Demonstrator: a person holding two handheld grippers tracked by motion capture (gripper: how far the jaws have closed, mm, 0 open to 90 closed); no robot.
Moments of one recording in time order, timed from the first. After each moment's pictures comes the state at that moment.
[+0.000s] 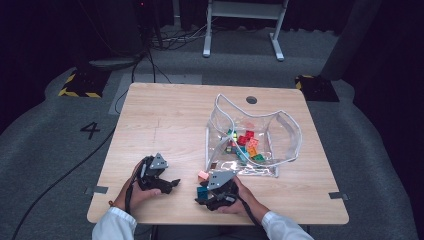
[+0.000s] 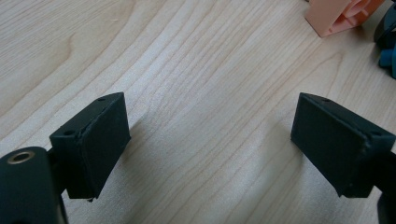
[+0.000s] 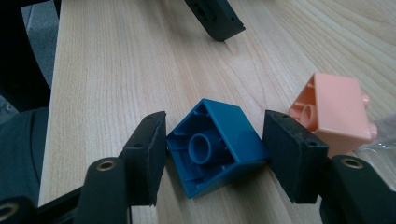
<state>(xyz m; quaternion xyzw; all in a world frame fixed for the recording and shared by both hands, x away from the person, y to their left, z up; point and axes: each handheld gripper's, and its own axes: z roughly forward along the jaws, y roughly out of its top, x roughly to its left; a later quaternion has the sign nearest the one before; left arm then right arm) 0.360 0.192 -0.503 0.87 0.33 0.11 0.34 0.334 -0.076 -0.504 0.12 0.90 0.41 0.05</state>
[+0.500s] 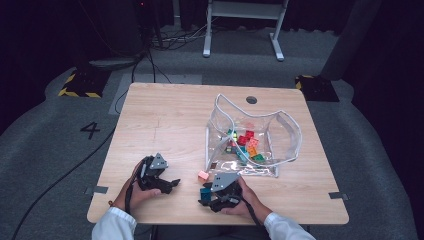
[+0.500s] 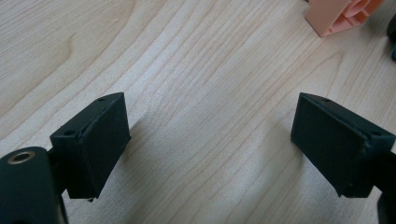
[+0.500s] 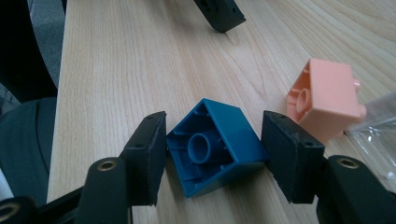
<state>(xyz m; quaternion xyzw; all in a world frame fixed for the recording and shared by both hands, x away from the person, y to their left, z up) 0.360 0.192 -0.503 0.87 0.33 0.11 0.34 0.329 -0.087 -0.503 0.11 0.90 0.41 0.06</state>
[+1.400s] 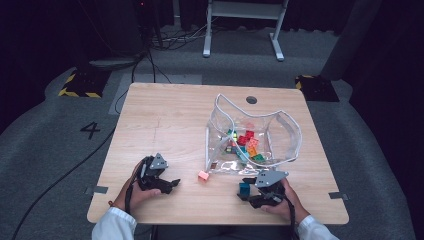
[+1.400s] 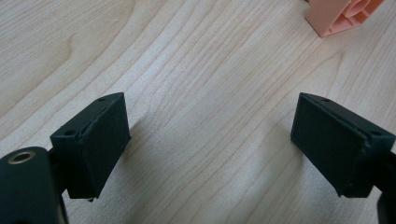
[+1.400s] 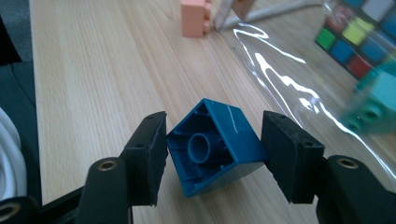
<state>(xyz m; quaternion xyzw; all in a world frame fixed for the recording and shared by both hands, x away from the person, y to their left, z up) 0.360 0.192 -0.503 0.87 0.33 0.12 0.34 0.325 -0.204 -0.481 0.19 0.89 0.39 0.10</state>
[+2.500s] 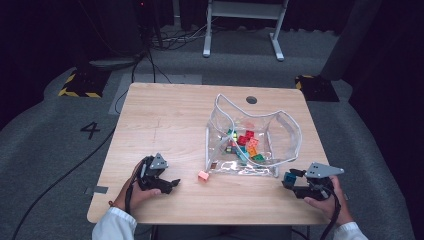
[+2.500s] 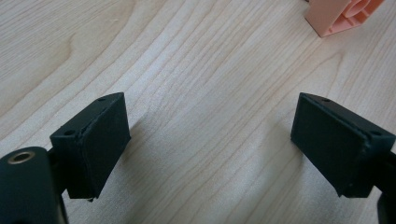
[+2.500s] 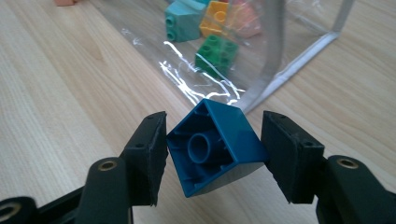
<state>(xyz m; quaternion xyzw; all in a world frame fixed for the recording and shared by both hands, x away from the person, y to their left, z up) 0.360 0.192 -0.503 0.87 0.33 0.11 0.34 0.333 -0.329 -0.459 0.30 0.85 0.39 0.18</state>
